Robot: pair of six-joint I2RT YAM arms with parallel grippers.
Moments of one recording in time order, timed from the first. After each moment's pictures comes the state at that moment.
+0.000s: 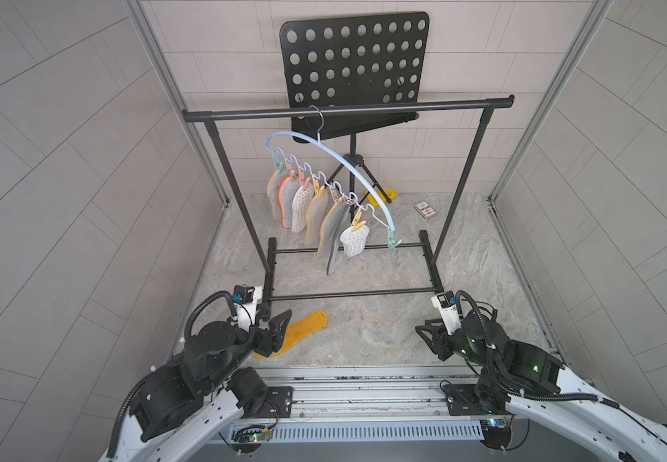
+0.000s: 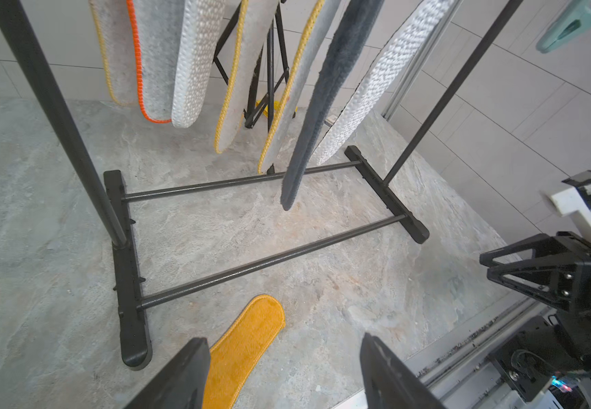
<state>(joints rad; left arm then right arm) -0.77 0.25 0.79 -0.96 -0.23 -0.38 0.88 0.40 0.46 -0.66 0.10 0.48</state>
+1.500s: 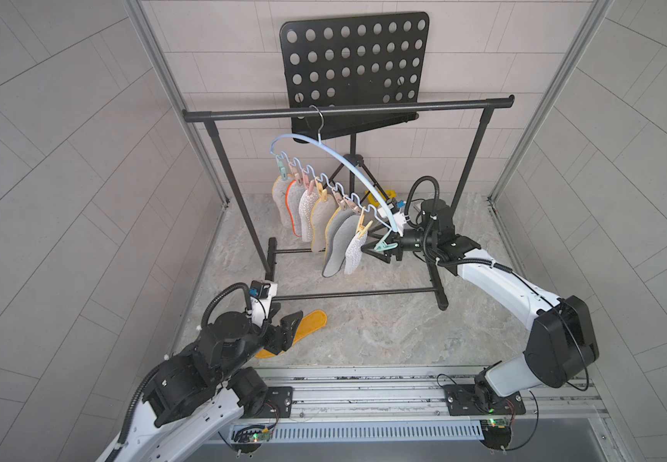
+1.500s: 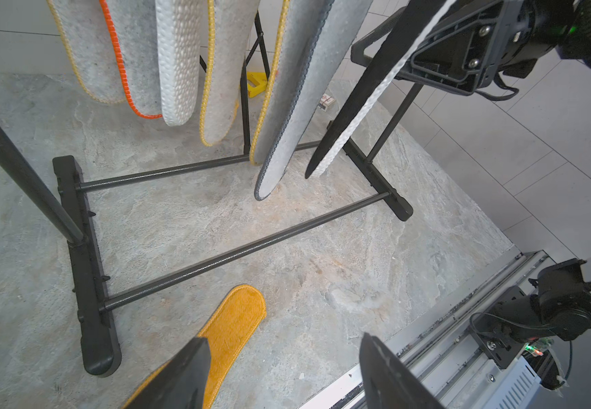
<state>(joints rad) -0.77 0.33 0.77 -0.91 -0.13 -0.37 0.42 1.51 1.19 -0.05 -0.92 0.04</state>
